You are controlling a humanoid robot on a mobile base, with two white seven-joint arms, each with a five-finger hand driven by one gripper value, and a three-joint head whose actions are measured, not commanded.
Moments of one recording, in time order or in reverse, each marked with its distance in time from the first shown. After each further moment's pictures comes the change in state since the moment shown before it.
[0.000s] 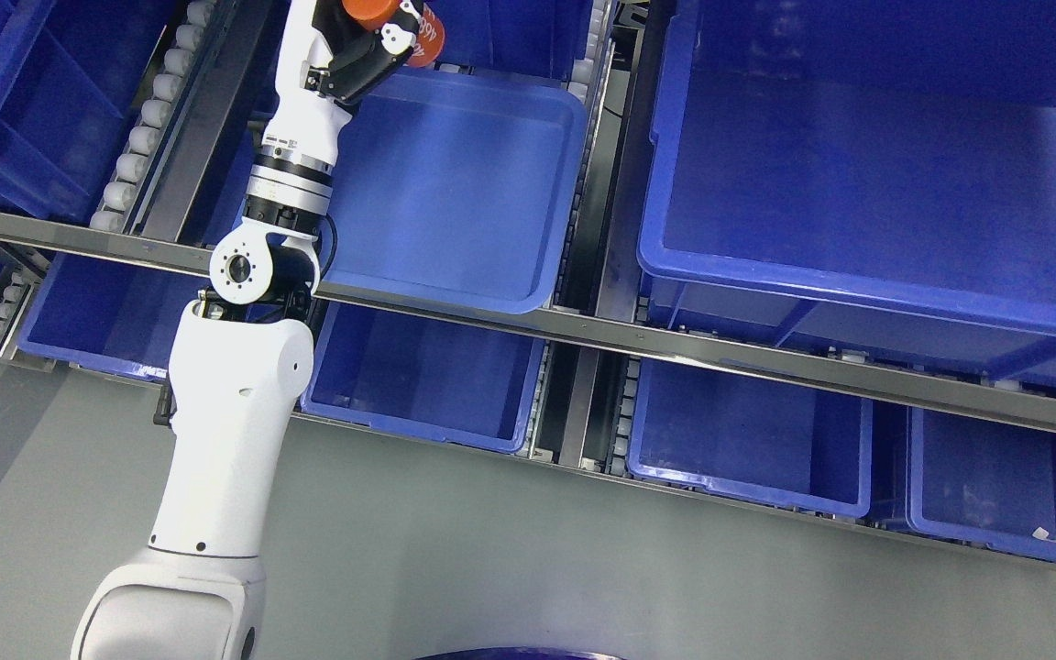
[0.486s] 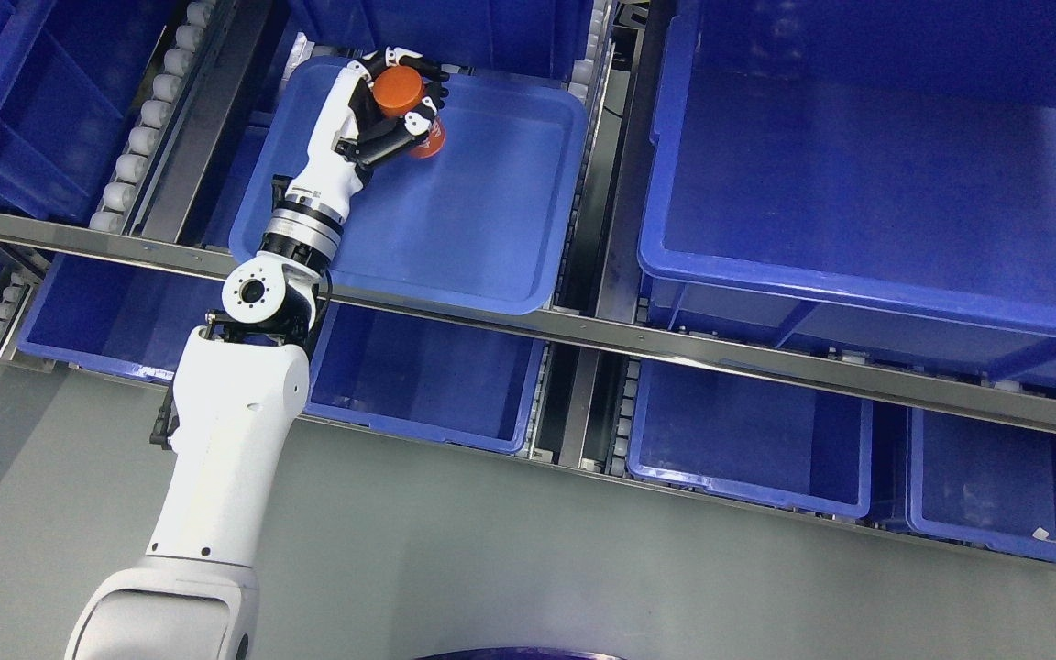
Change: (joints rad) left arm 0.007 0.010 0.013 0.162 -0.086 0.117 -0.033; right arm 0.000 0.000 0.000 0.000 0.000 0.000 0.000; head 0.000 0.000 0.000
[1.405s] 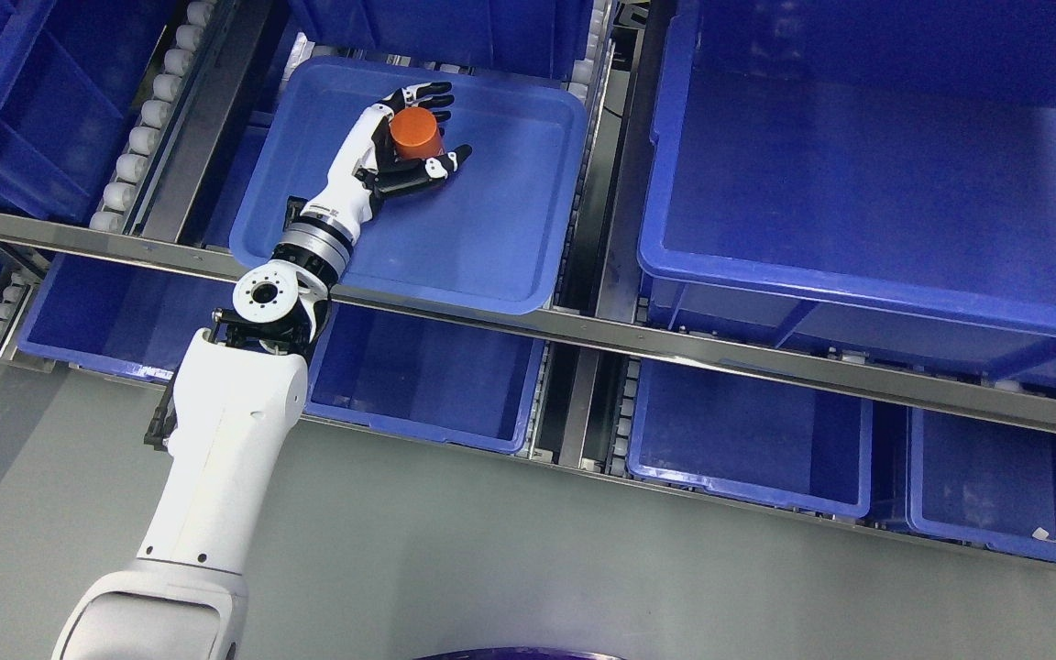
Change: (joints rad) left arm 0.021 0.035 -0.052 0.027 -0.098 0.193 0.032; right arm 0.000 0.000 0.000 0.000 0.000 0.000 0.000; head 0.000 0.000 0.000
